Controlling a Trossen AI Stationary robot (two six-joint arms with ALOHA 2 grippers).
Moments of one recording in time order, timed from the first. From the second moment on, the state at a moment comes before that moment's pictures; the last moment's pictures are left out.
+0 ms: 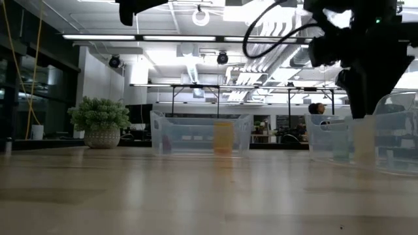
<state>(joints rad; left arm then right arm) 0.09 0.92 0.64 0.33 -0.34 -0.14 0.24 1.37 0.87 -0.89 0.00 0.57</state>
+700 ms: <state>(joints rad) 0.09 0.92 0.64 0.31 -0.34 -0.24 0.20 1.10 0.87 -0.29 0.34 0.51</state>
